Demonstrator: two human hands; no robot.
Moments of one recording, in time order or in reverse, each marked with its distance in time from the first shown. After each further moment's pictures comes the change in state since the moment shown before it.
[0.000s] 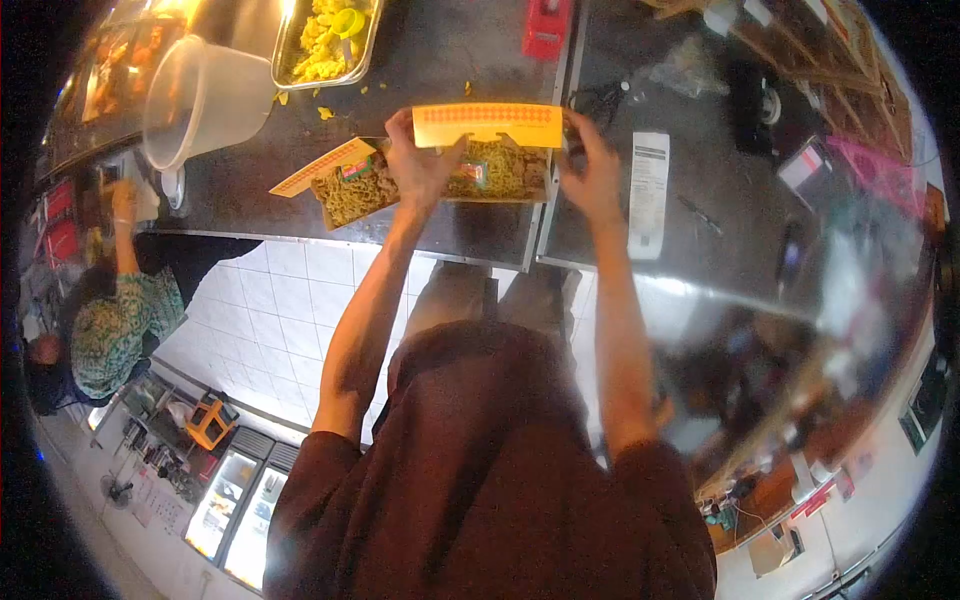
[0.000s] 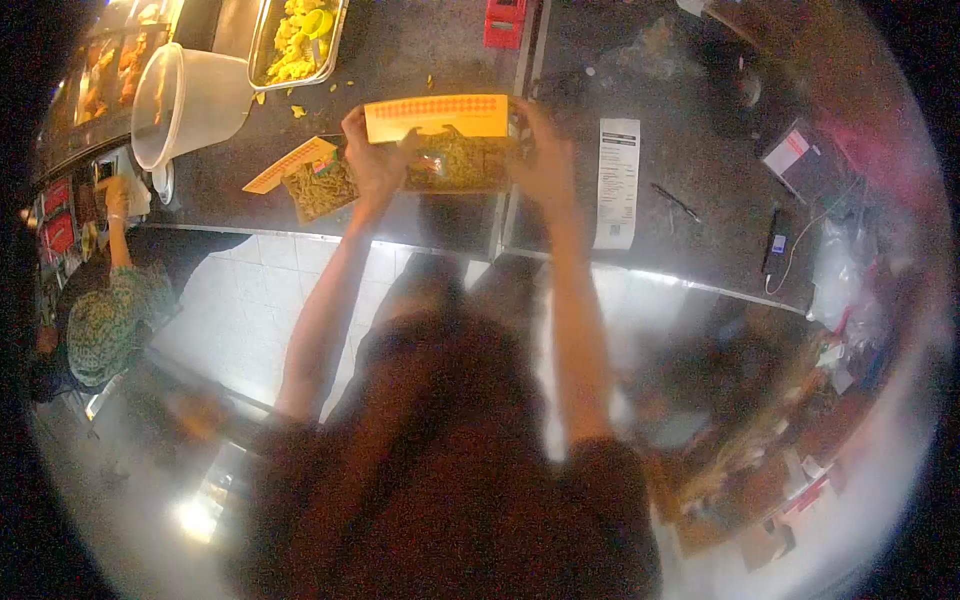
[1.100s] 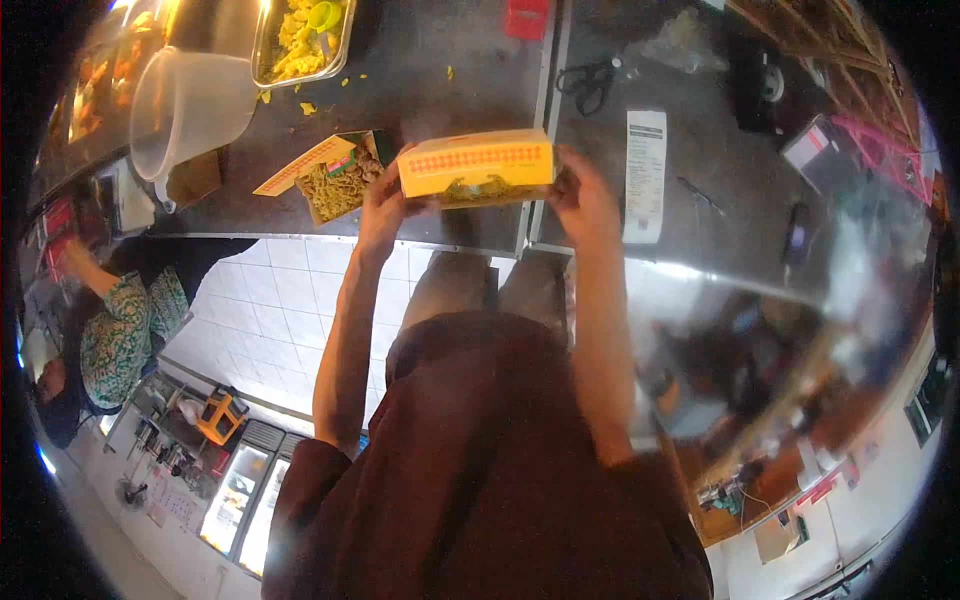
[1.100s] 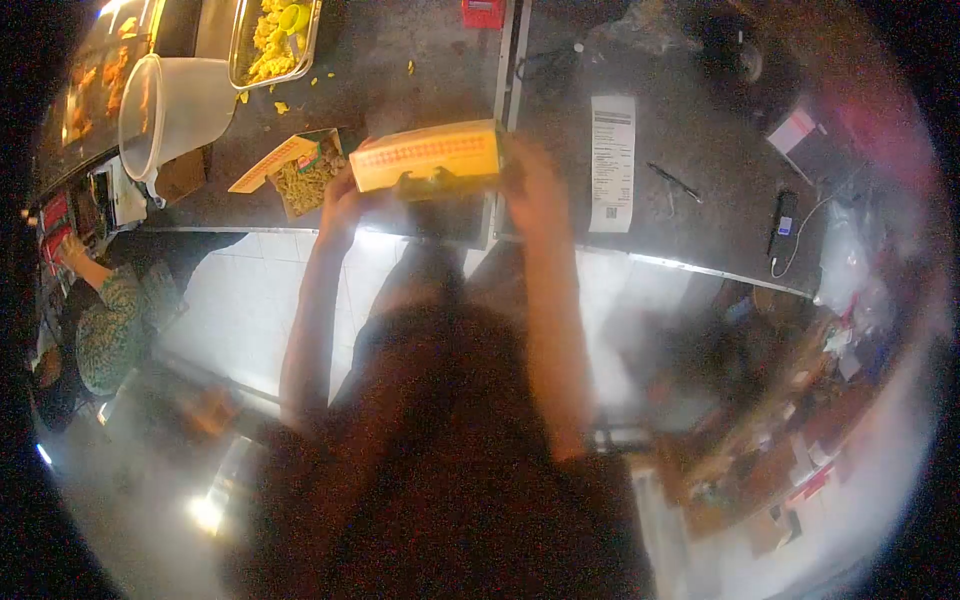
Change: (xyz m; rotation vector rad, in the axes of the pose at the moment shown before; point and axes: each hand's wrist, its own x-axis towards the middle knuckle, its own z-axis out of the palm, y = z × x) left_hand -0.040 0.011 -0.073 -0.567 -0.564 -0.724; right_hand -0.078 0.044 0.020 0.920 0.124 0.902
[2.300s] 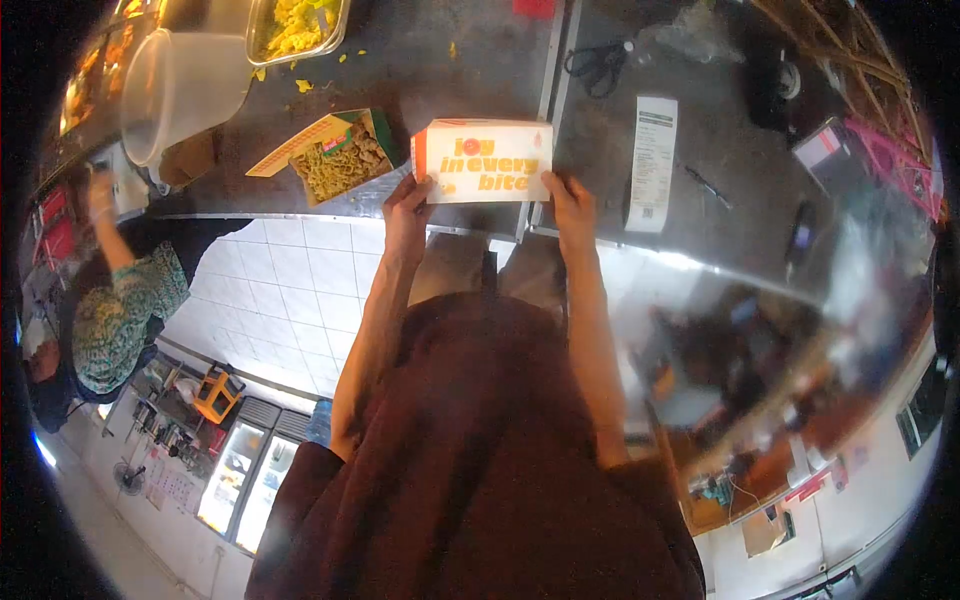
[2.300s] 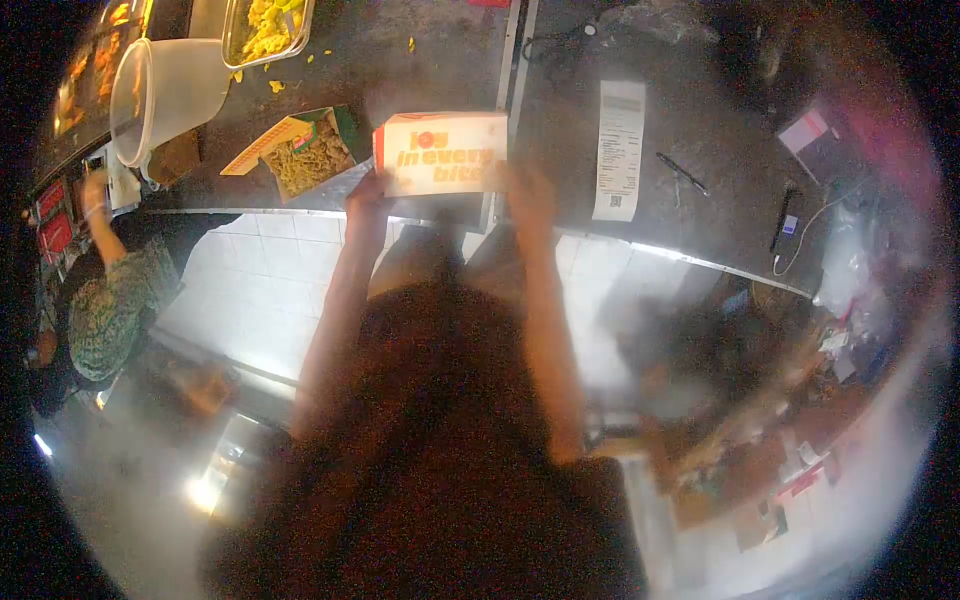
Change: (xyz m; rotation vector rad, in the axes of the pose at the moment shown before) left_hand -0.013 -0.068 0.019 -0.381 0.259 -0.168; right_hand -0.028 0.037 -0.020 -0.530 0.066 0.024
